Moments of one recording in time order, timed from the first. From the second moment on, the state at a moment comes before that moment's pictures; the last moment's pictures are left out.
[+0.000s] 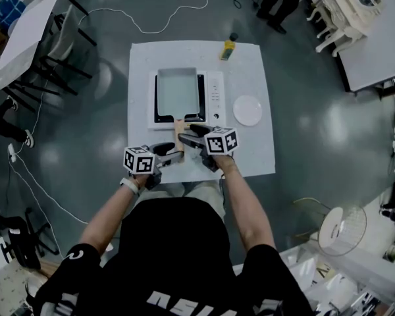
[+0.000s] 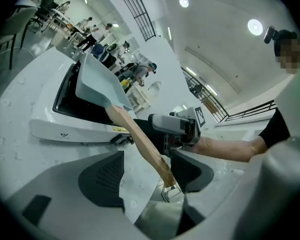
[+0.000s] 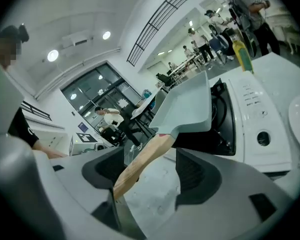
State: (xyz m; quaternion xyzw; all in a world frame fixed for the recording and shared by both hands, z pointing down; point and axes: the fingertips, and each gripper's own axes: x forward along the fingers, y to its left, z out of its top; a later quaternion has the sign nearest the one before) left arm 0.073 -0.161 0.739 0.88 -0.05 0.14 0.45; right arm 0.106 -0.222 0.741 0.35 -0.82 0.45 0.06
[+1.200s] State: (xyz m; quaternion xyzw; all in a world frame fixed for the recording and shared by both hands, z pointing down) left arm 0.099 -0.140 0.743 0.84 0.03 0.10 0.53; right arm 0.054 -0.240 0.762 0.17 -0.78 0.61 -0.03
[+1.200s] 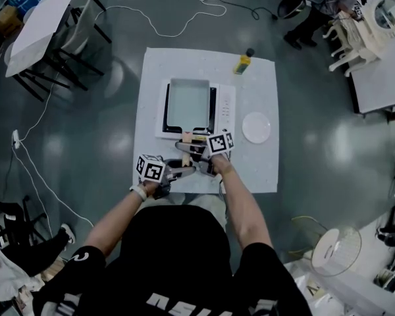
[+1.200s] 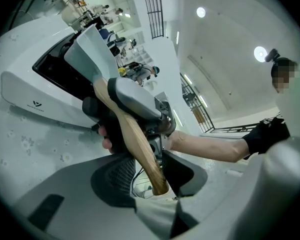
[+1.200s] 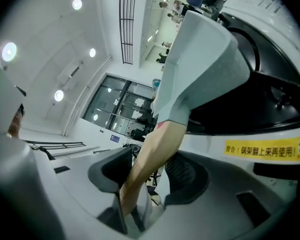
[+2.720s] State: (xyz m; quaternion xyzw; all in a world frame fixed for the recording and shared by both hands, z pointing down) left arm 0.098 -0.152 0.682 0.87 0.05 0.09 0.48; right arm 0.056 -0.256 0.688 0.20 -0.81 0.54 -0.07
